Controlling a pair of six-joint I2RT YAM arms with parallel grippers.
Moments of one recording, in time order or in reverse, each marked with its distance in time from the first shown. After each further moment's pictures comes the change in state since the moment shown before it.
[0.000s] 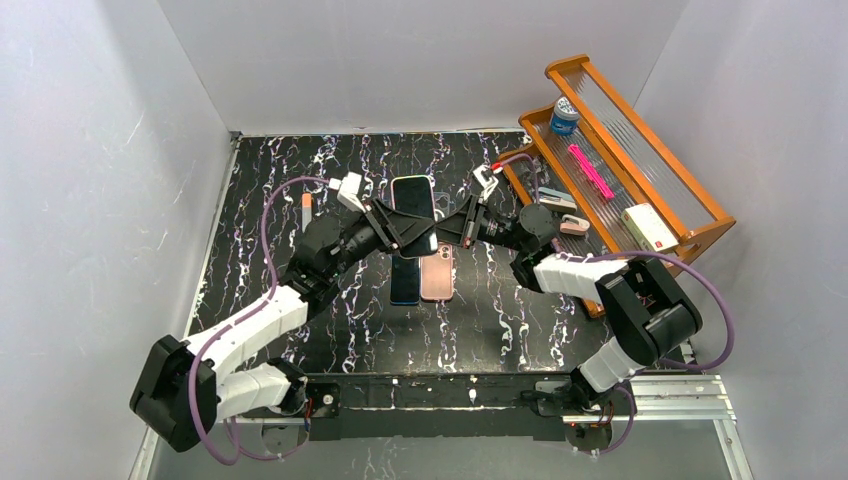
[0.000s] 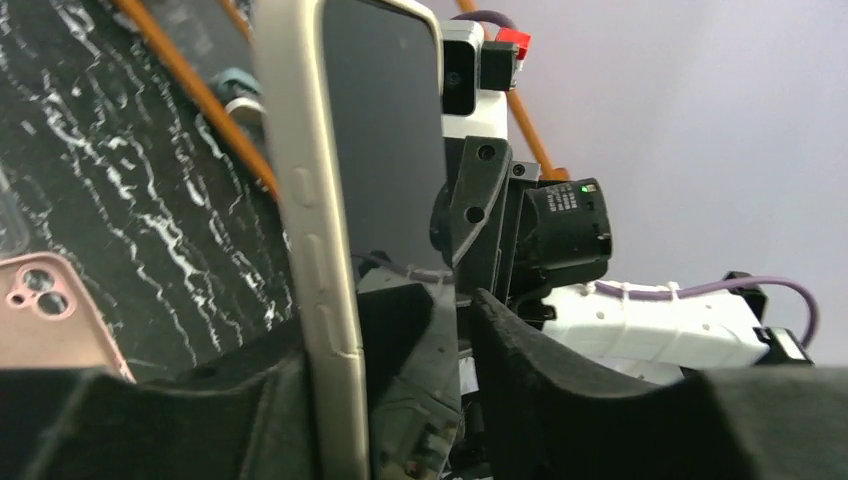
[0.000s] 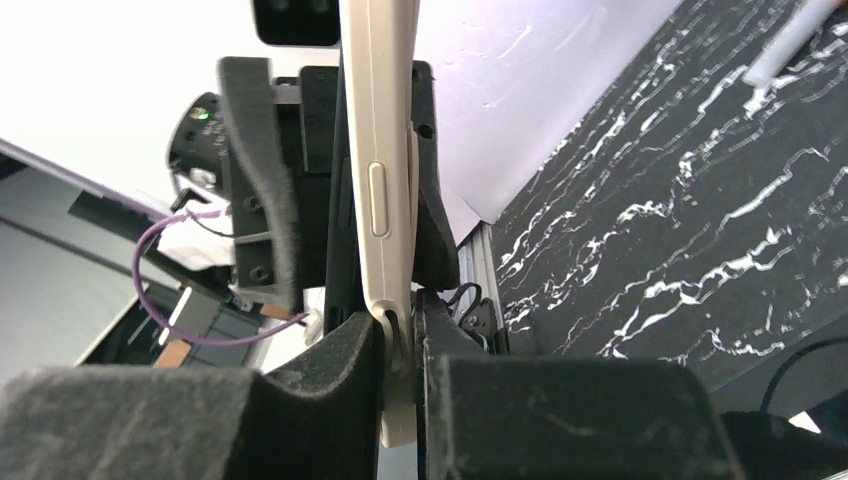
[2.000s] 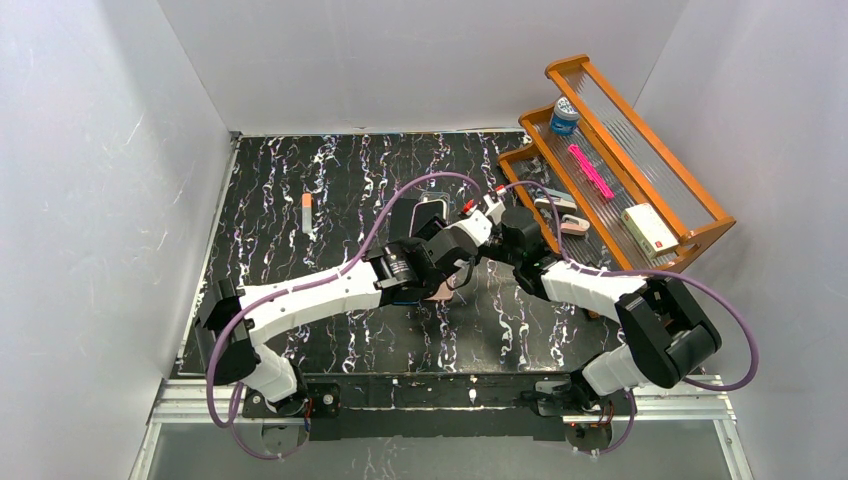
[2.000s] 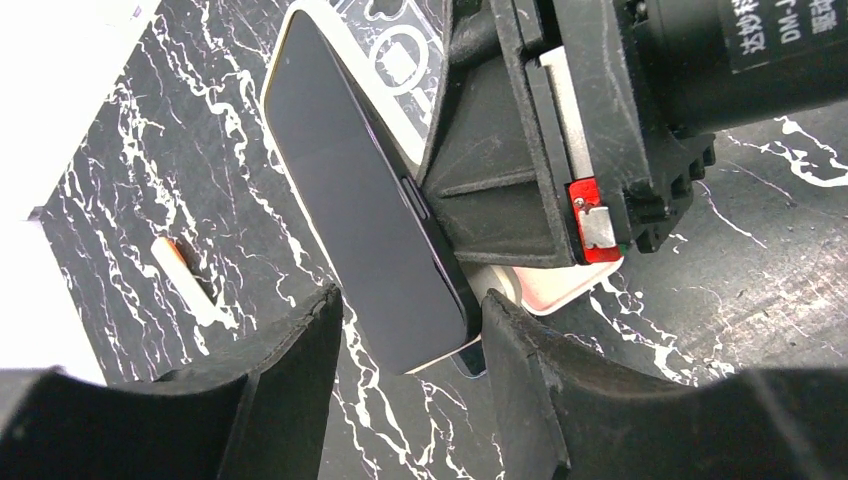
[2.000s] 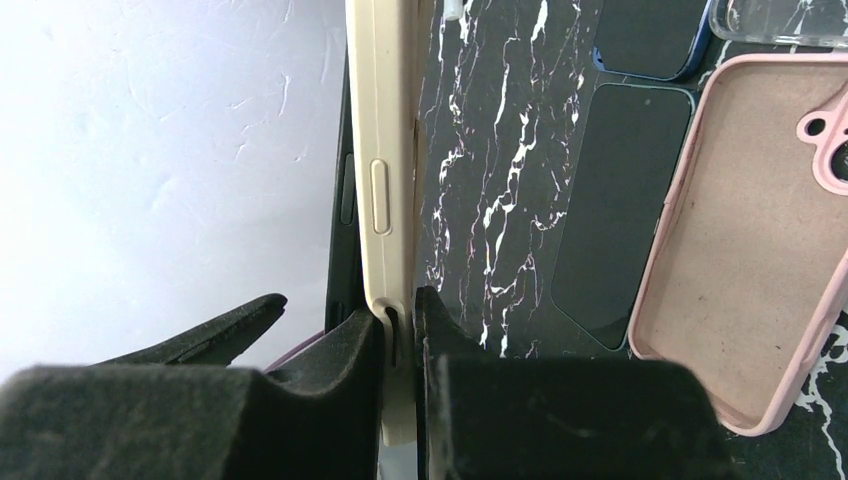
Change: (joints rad) left arm -0.527 0.401 0.697 -1.197 -0.974 1.072; right arm 0.042 -0.123 -0.039 -0.679 0.359 -0.052
